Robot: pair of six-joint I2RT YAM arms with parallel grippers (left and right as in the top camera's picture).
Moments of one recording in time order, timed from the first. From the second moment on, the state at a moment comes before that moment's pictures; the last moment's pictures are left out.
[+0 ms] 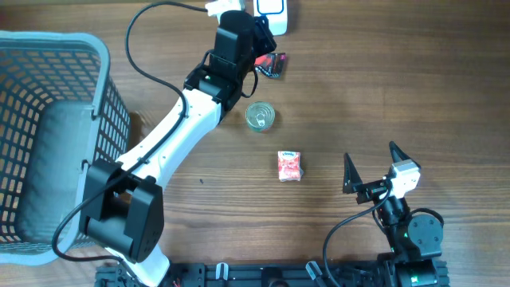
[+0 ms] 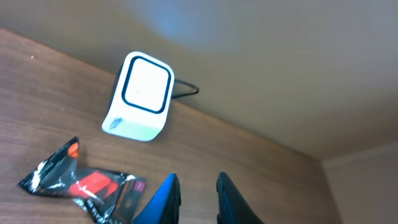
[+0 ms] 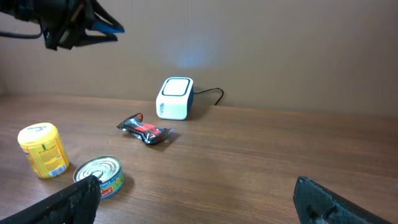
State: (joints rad) left arm -0.47 1.82 1.42 0.01 -0.10 -0.77; right arm 0.12 0.01 0.01 0.00 -0.13 0.03
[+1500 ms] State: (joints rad) left arm -0.40 1.44 1.83 -0.80 -0.35 -0.42; right arm 0.12 0.01 0.01 0.01 0.05 -0.24
